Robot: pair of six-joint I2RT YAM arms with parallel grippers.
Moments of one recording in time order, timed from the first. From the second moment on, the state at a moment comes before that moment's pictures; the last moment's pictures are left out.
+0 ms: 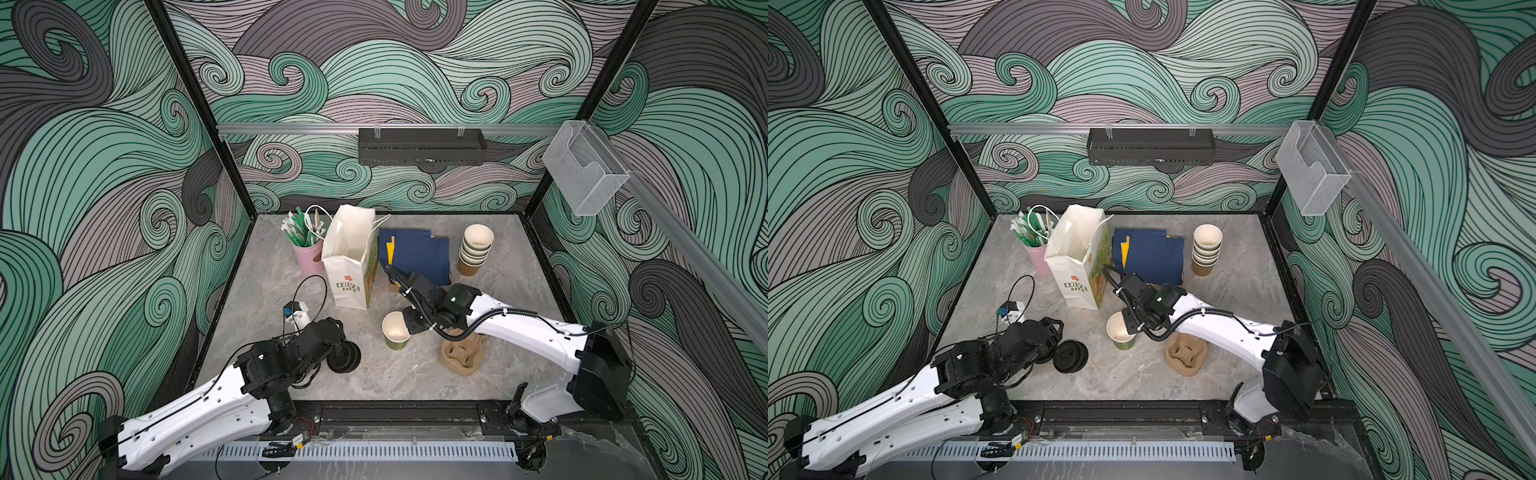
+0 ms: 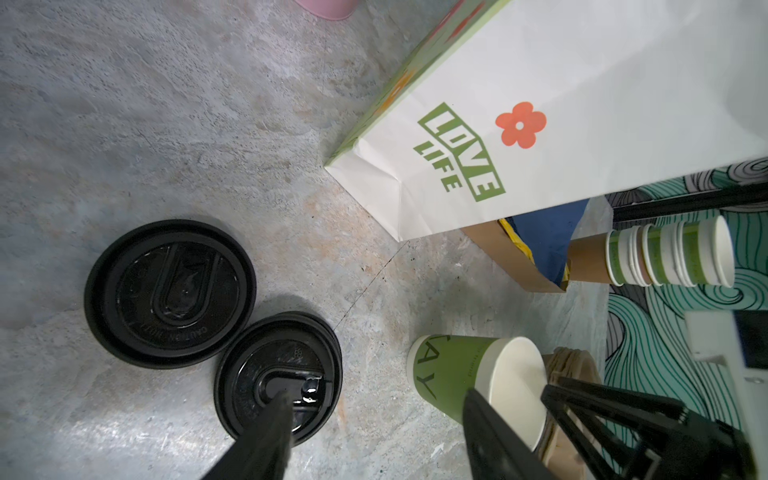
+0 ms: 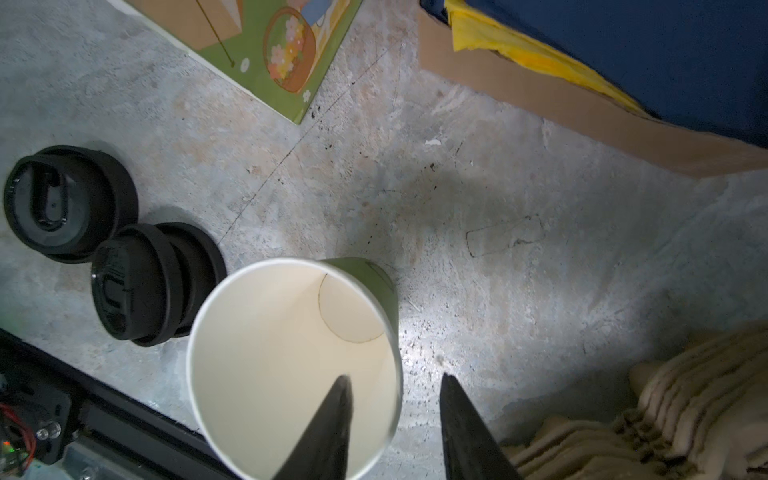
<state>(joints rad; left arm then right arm) -1.00 0.70 0.68 -0.89 -0.49 -1.40 0.95 1.45 1.16 -0.84 0.12 0.53</state>
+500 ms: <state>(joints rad) -1.00 0.84 0.79 -0.94 -0.41 -1.25 0.94 1.03 1.14 -0.98 0.24 0.66</state>
